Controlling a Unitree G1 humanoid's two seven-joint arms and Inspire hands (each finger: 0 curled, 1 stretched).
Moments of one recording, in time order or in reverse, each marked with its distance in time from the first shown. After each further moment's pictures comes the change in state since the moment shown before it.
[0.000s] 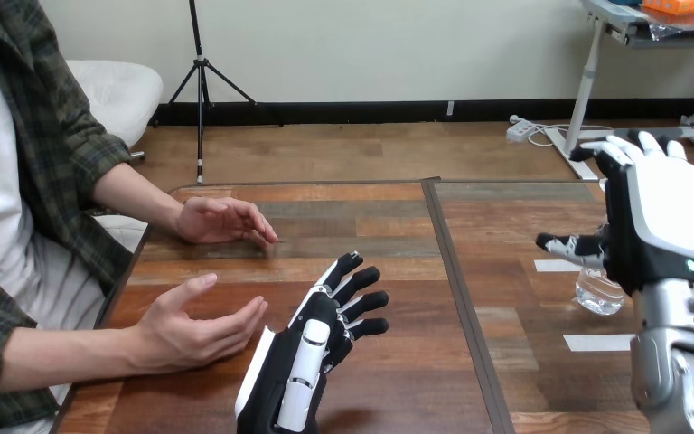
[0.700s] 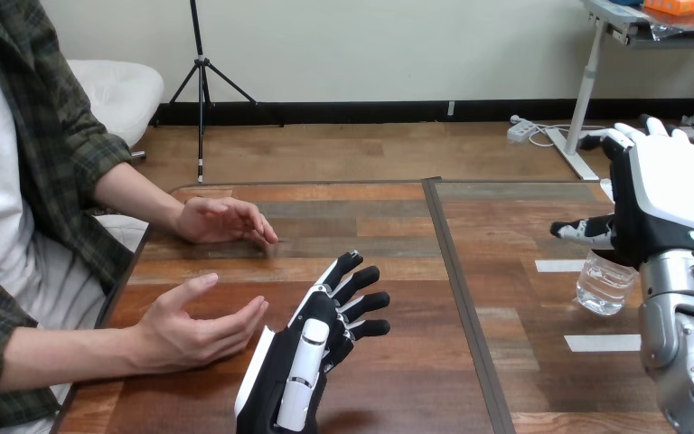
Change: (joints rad) left arm 0.000 0.000 0.001 -0.004 -0.007 0.003 -0.006; right arm -0.154 -0.058 0.046 0.206 0.017 0.030 0.031
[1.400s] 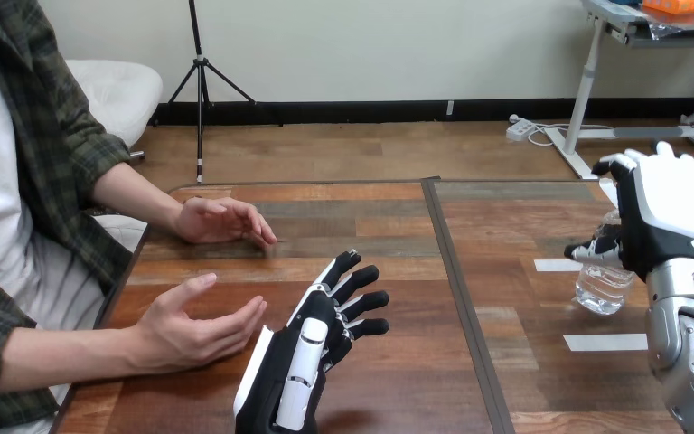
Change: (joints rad) left arm 0.000 0.000 0.002 -0.003 -0.003 0.002 -0.001; right arm -0.069 -0.023 0.051 0.194 0.021 0.005 0.000
